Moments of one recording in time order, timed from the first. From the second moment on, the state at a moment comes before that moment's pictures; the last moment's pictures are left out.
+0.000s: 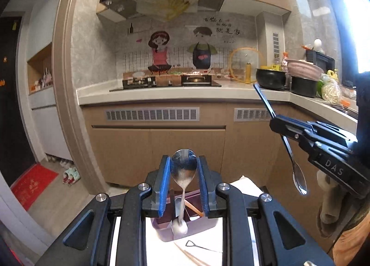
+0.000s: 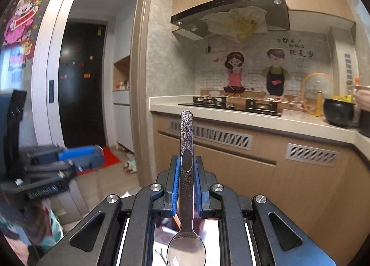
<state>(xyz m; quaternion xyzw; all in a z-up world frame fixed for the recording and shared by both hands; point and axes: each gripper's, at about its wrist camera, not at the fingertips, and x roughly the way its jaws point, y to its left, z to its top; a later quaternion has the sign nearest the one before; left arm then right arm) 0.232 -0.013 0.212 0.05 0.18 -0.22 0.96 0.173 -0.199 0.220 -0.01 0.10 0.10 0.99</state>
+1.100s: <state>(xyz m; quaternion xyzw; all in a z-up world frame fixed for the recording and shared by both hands) 0.319 0.021 0.005 -0.01 0.39 -0.20 0.90 0.378 -0.176 0.027 0.01 0.17 0.12 0.98</state>
